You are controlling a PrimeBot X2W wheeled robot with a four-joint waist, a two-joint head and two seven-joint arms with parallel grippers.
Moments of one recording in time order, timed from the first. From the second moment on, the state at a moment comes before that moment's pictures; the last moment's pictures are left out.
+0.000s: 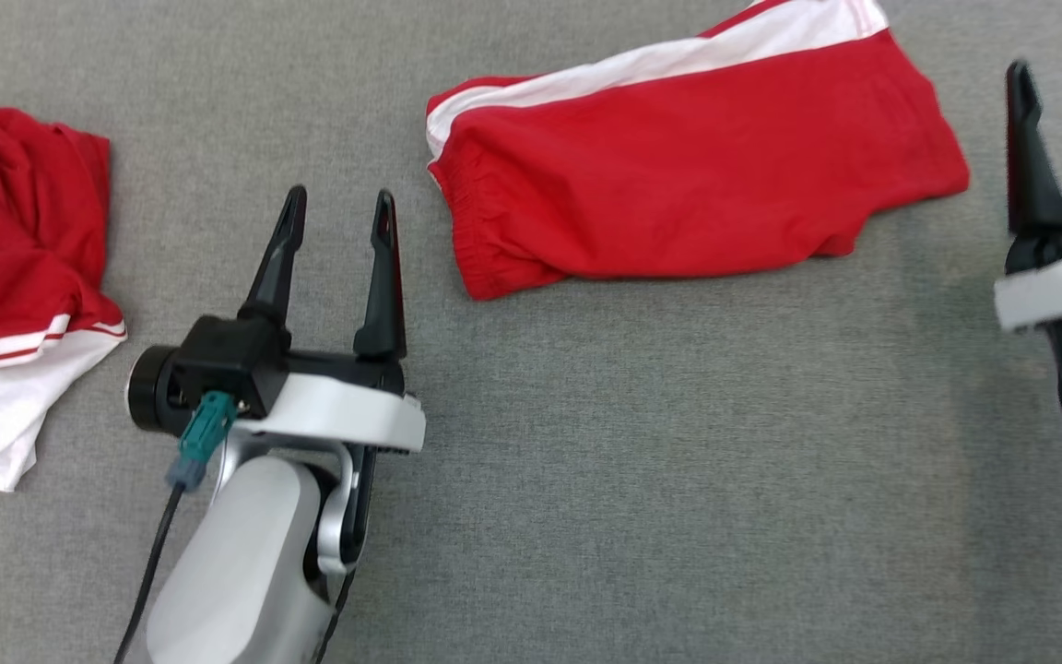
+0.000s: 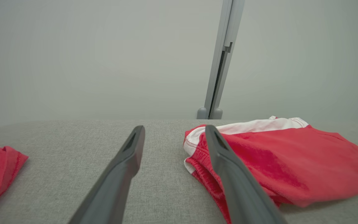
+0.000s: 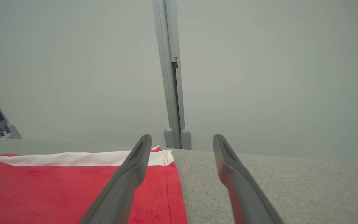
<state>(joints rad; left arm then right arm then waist) -0.45 0.09 -0.36 0.19 -0.36 0.19 -0.26 -0.69 -0.43 0.28 0.48 0.51 0.13 -0.26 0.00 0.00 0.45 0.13</state>
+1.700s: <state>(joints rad) -0.37 0.06 -0.34 0.15 -0.26 0.15 -0.26 -0.53 -0.41 0.18 0.35 0.39 0.13 -0.07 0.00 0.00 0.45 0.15</state>
